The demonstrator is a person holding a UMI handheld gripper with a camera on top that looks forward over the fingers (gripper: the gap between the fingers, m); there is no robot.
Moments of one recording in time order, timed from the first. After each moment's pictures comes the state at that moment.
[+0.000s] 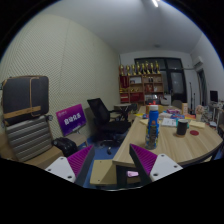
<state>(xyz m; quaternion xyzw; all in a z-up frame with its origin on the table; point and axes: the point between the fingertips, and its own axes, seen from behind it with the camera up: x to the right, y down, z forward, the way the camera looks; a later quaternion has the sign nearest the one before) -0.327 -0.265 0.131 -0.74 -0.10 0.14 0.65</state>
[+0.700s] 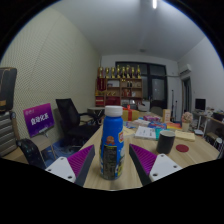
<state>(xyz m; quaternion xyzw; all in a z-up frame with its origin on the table) -0.220 -0.027 0.104 -0.74 -0.04 0.02 0.68</state>
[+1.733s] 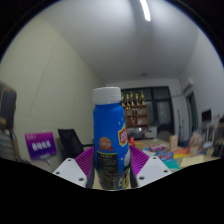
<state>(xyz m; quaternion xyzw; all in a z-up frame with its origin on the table) -0.177 0.065 0.224 -0.62 -0.05 0.08 0.78</state>
